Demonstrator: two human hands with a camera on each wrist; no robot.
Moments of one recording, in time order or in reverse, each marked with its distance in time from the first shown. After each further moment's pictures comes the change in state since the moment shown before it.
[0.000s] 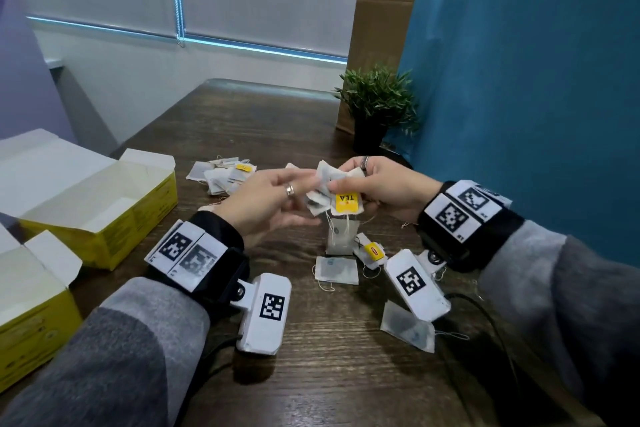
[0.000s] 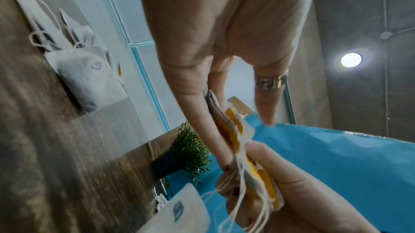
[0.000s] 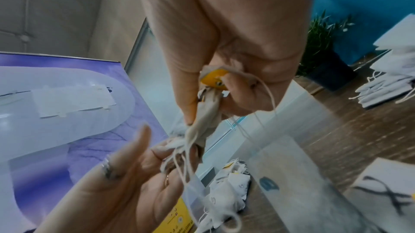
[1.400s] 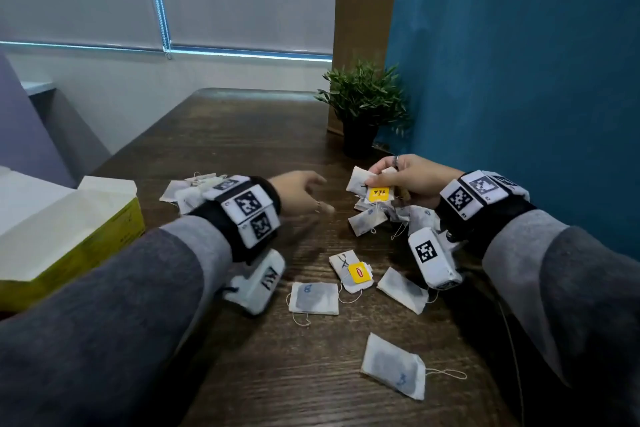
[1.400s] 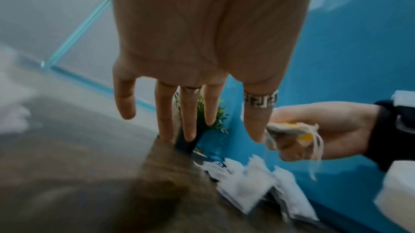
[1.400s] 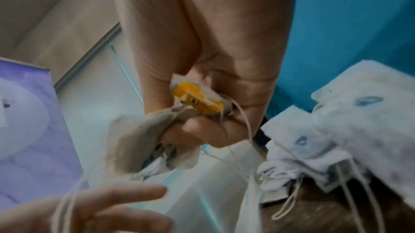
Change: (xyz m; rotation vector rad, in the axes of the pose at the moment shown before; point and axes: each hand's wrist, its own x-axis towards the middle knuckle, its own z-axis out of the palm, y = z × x) left_hand 0.097 0.005 0.034 1.343 -0.064 -0.123; right_hand 0.045 0.047 -0.108 -0.066 0.069 0.138
